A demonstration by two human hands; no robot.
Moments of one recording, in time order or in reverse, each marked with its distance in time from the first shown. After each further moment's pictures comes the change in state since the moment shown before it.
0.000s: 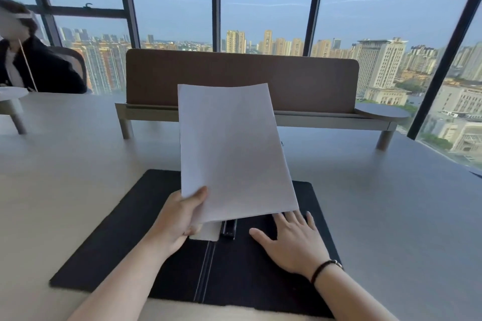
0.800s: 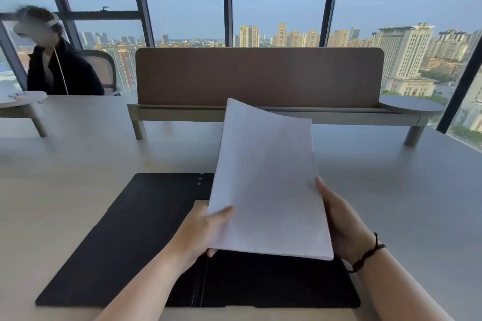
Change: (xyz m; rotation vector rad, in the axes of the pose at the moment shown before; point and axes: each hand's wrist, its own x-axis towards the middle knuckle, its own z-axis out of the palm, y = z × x) left_hand -0.005 -0.006 0.012 0.406 -0.043 -0.016; right_hand 0.039 0.035 -0.040 1.756 -0.268 0.236
